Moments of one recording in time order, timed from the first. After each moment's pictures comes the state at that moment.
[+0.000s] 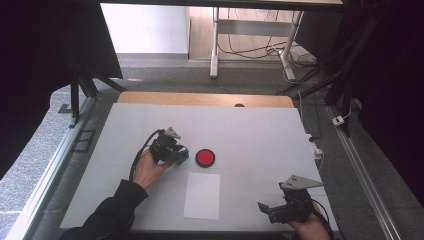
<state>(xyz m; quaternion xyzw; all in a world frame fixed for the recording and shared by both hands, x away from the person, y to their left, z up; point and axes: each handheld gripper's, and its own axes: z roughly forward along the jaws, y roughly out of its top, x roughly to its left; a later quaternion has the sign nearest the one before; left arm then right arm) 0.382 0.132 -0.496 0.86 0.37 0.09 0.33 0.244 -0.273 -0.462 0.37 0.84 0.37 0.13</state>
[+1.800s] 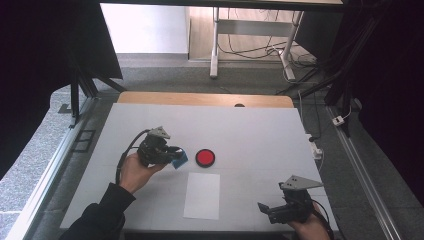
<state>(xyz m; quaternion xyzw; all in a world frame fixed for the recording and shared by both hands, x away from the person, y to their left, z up) 0.345 0.152 -0.453 0.85 0.36 0.06 0.38 0.243 -0.273 -0.462 0.37 0.84 0.37 0.13</state>
